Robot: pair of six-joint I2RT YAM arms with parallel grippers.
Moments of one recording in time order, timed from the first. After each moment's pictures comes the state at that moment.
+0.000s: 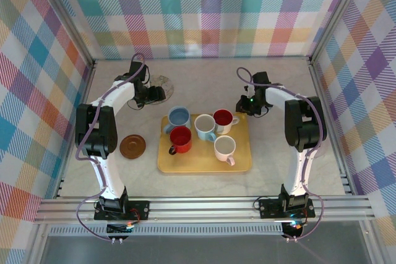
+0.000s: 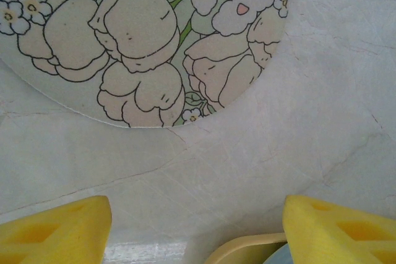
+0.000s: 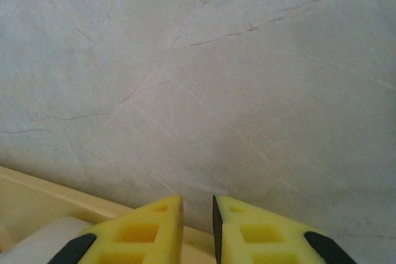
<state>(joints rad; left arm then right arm) -0.13 1.94 1.48 -0.67 0.17 -0.36 0.19 2.02 1.37 -0.58 -0.40 0.32</state>
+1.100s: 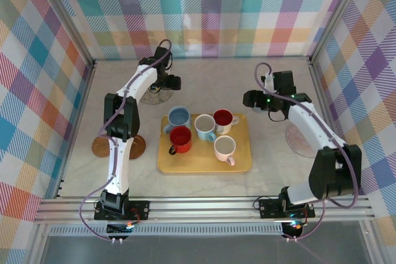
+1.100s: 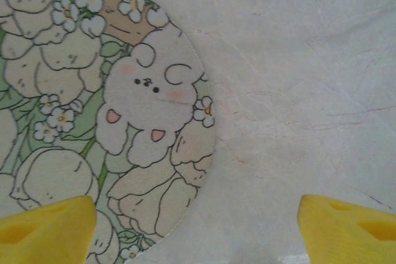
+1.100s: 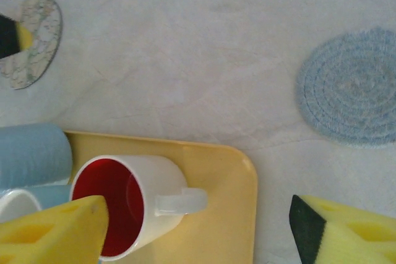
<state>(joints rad) -0.27 2.36 2.13 -0.93 -0.03 -0.19 0.16 1.41 1.09 -0.52 -0.31 0.27</state>
